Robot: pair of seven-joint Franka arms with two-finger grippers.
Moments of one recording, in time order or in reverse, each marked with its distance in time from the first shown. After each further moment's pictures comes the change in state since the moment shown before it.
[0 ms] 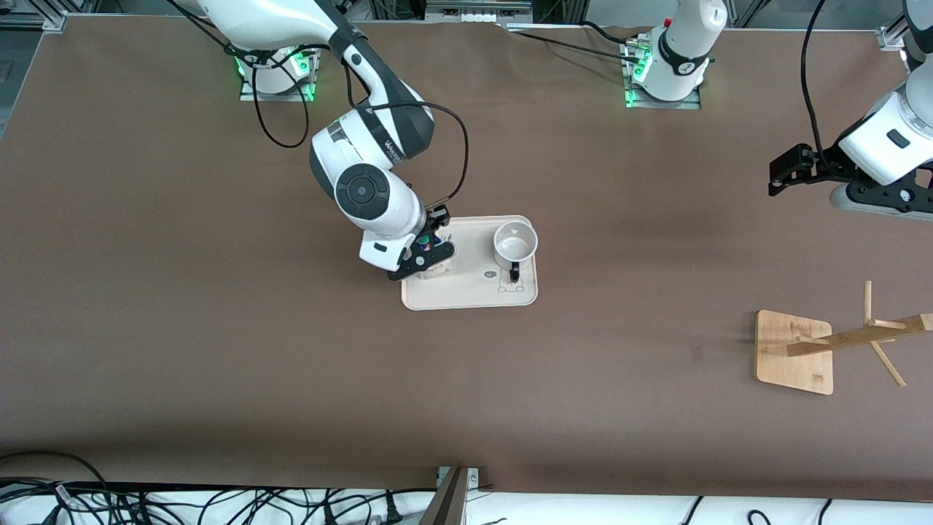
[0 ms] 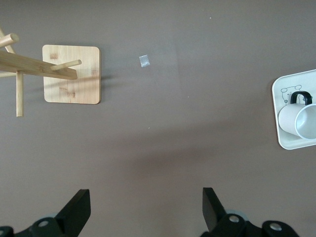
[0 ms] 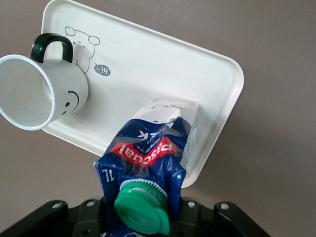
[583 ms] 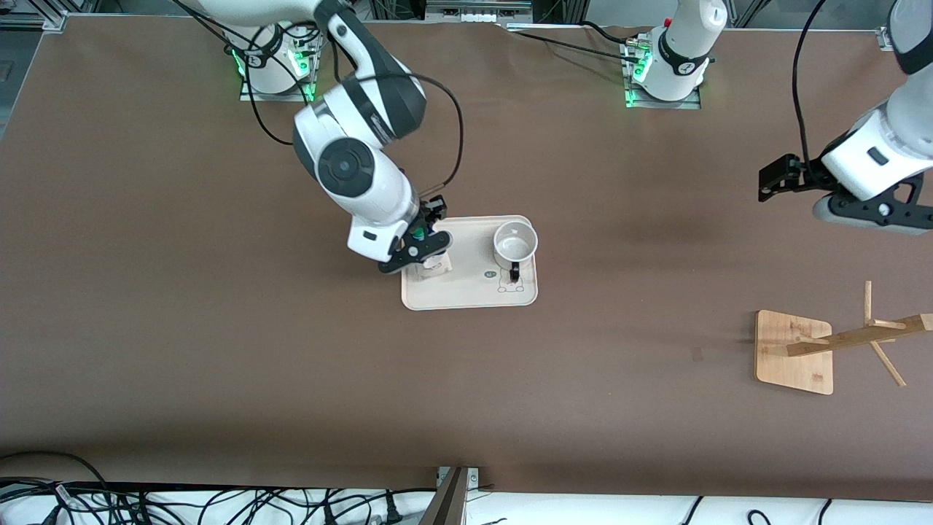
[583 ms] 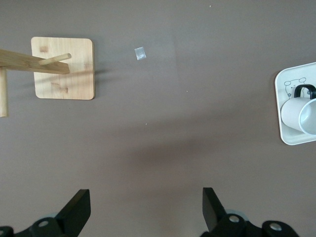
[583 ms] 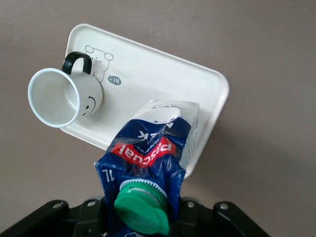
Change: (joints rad) left arm -0.012 0.053 0.000 0.002 0.000 -0.005 0.000; right arm -0.003 -0.109 -0.034 0.018 0.000 -0.072 0.000
